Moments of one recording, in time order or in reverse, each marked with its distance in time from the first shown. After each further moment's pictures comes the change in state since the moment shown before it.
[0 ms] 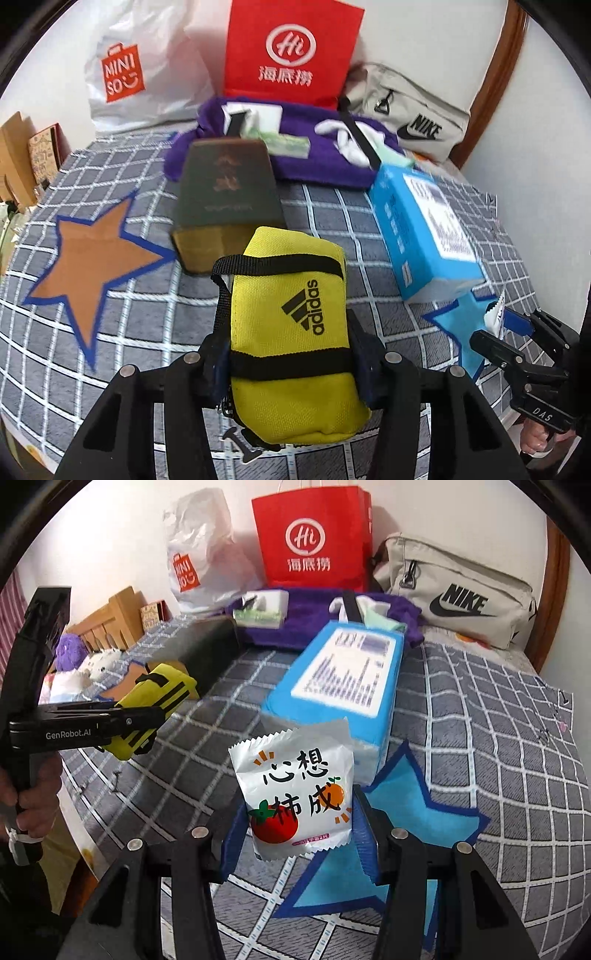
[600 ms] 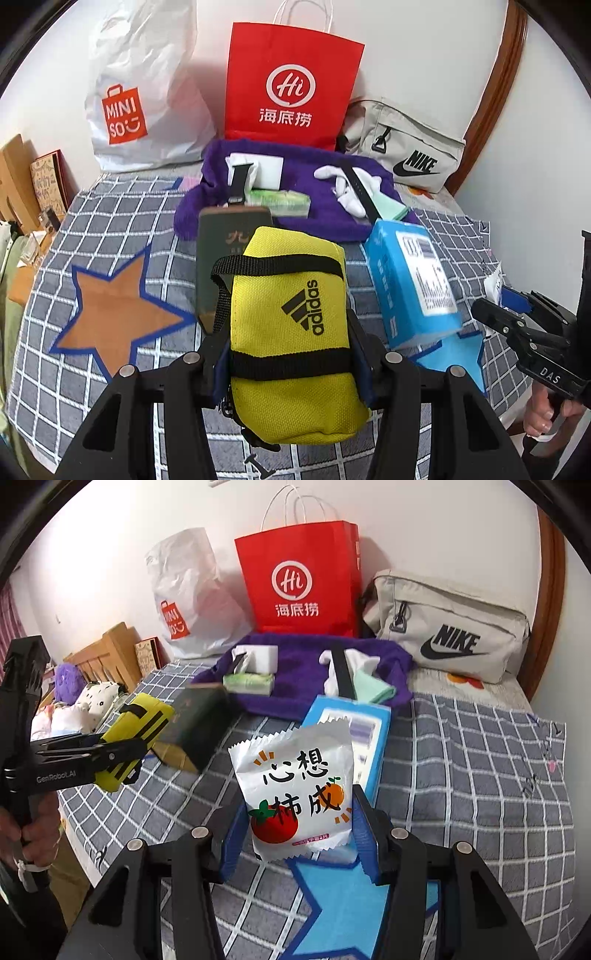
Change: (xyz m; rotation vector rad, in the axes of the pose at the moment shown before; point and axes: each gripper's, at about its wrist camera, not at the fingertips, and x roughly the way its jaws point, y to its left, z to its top) left arm -0.028 0.002 0.050 0.008 -0.050 -0.006; right arm -0.014 -0.011 0.073 0.039 -0.064 -0.009
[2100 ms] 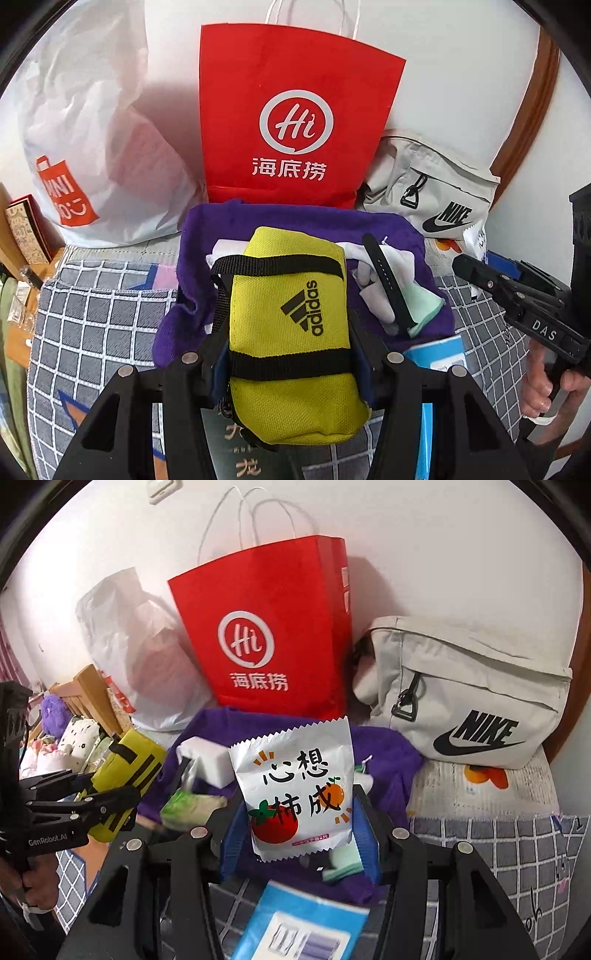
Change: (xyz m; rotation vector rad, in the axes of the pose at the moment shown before) left arm 0.086 0.006 0.139 0.018 0.016 0.012; right arm 0.107 -0.053 0.156 0.047 -0.022 -0.002
